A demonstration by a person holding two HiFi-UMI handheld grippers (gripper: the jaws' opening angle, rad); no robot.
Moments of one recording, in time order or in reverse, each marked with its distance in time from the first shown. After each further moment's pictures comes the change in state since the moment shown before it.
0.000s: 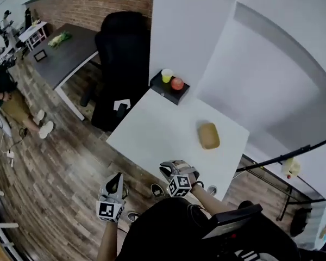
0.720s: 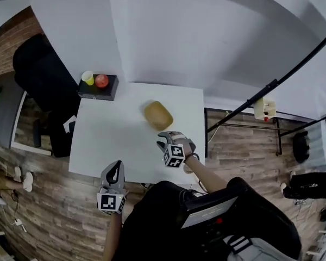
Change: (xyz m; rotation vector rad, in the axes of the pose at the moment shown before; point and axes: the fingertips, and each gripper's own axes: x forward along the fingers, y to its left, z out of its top) left arm 0.179 -0.169 0.024 0.002 -0.011 -0.428; right arm -0.066 -0.087 -0.243 0.354 0.318 -0.217
